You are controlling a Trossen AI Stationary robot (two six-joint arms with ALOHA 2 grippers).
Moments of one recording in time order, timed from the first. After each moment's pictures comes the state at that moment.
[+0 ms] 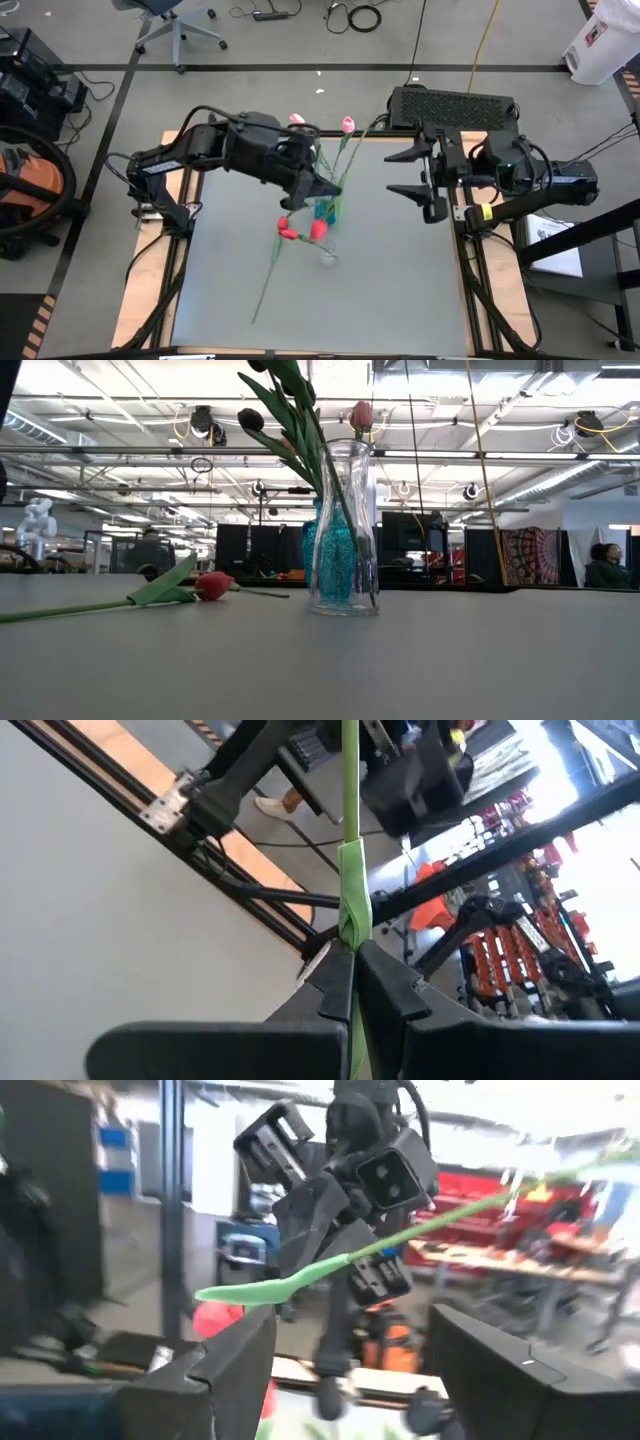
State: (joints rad) left arm -0.04 1.73 2.25 -0.86 0.16 -0.83; right arm 0.09 0.98 1.24 -0.13 0.03 -0.10
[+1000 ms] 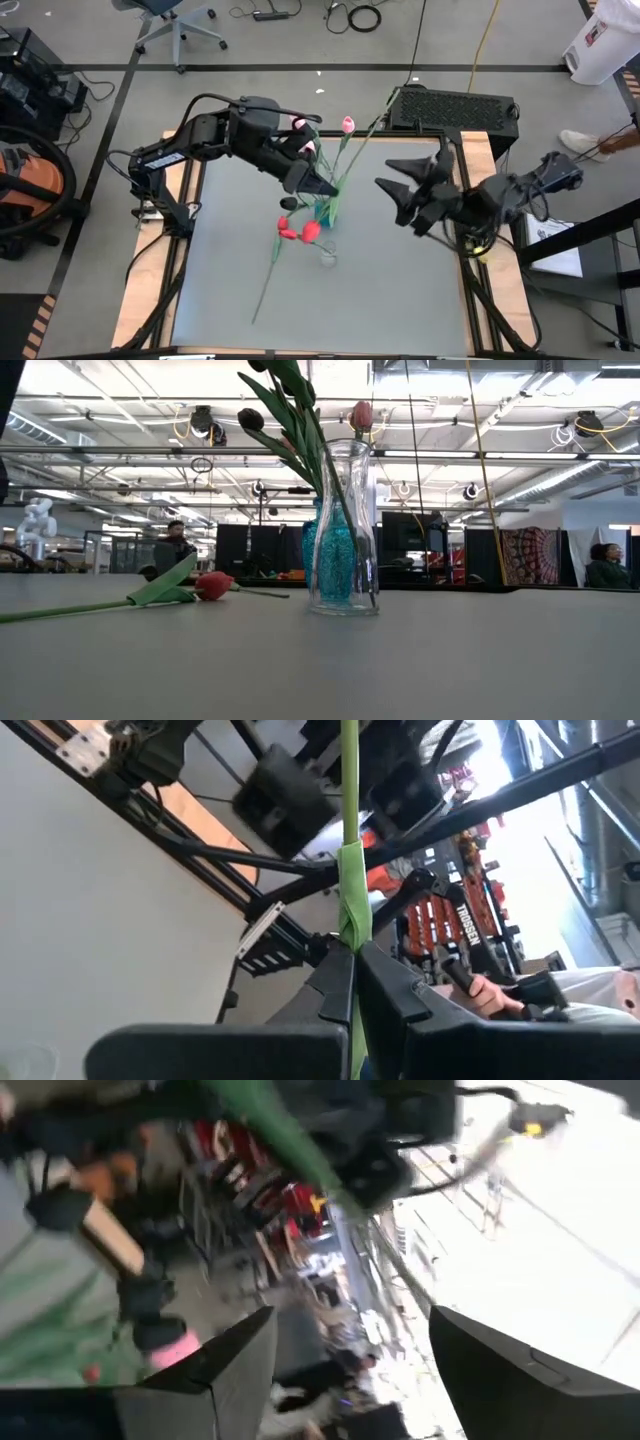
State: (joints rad) left arm 0.04 1.73 2.25 -0.84 0.43 -0.91; right arm 0.46 1.12 1.24 0.11 0.87 -1.39
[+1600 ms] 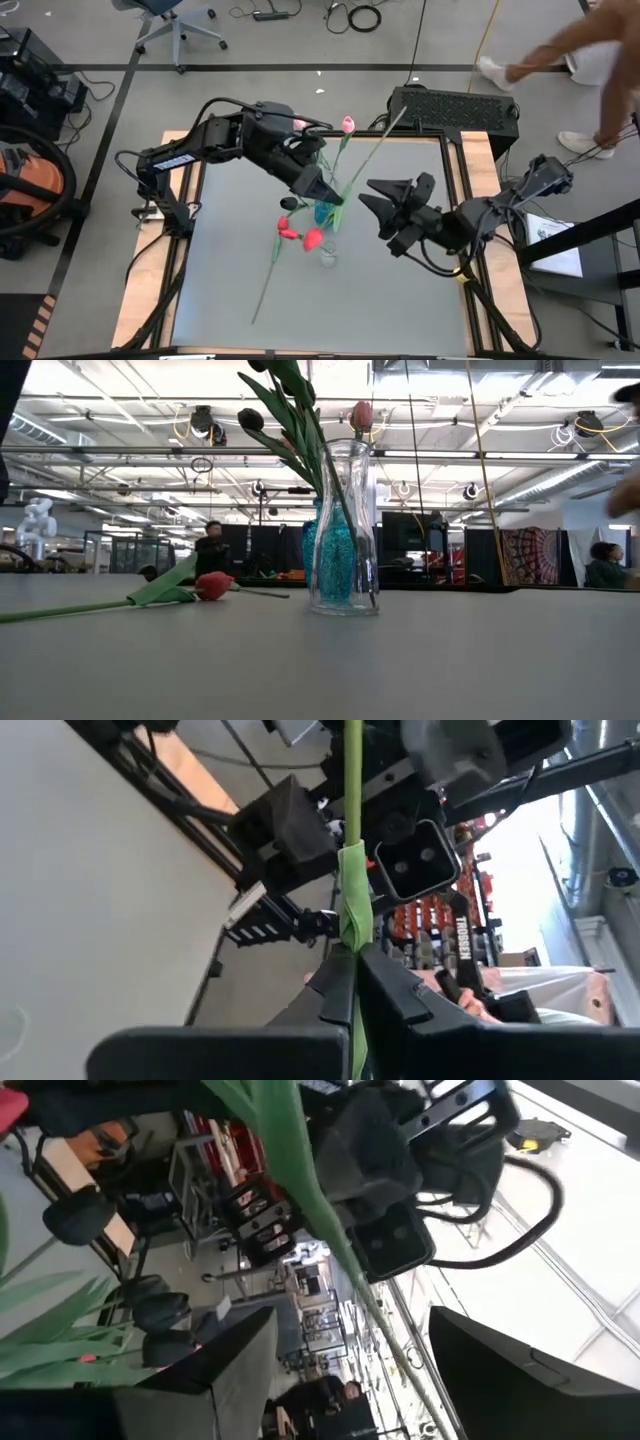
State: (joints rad) left arm 0.04 1.77 2.25 -0.84 0.50 -1.00; right arm 0.53 1.27 1.24 0.31 0.97 -1.55
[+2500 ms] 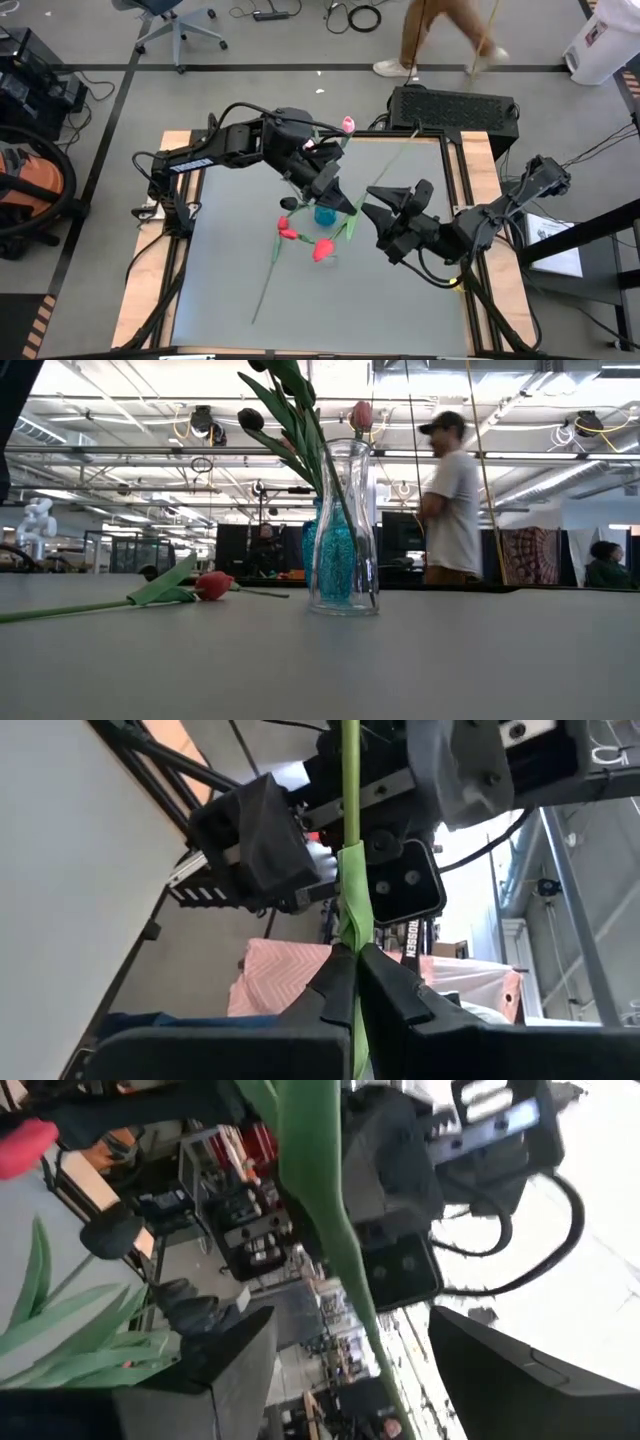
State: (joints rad) left arm 0.04 1.84 2.25 -0.72 0.63 -1.23; right arm 0.57 1.31 1.24 0.32 1.07 -1.44
